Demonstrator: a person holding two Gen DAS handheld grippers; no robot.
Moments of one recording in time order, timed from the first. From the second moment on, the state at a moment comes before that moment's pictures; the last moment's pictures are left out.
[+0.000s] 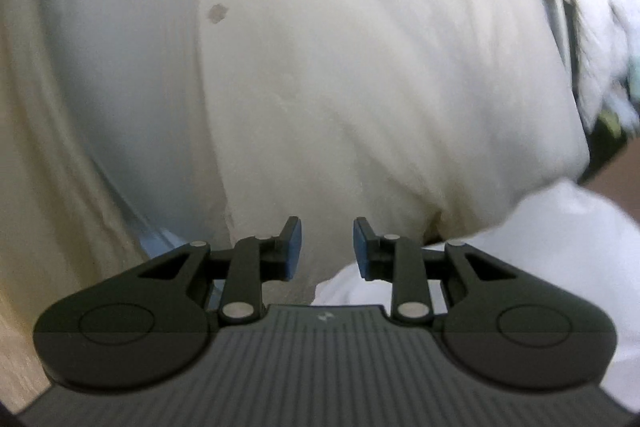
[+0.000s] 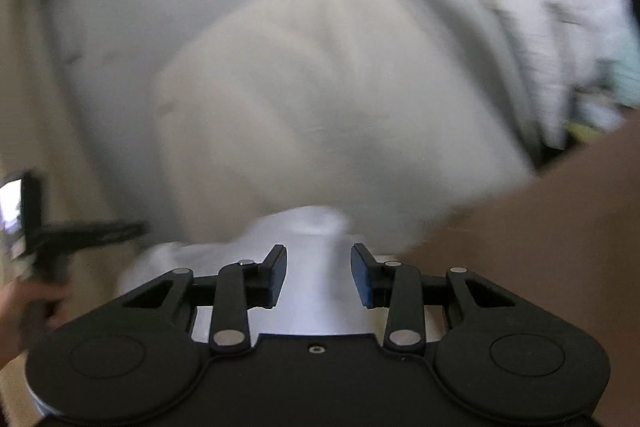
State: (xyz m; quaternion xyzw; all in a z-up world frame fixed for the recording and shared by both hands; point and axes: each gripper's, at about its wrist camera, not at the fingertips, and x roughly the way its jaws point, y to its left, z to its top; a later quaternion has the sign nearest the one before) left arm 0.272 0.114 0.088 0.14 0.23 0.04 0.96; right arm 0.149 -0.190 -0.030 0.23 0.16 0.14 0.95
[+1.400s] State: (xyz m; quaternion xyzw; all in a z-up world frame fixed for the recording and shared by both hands) left arm 0.056 0.069 0.026 0.03 0.37 0.05 0.93; right arm 0.057 -0.197 -0.012 0.15 0.30 0.02 0.94
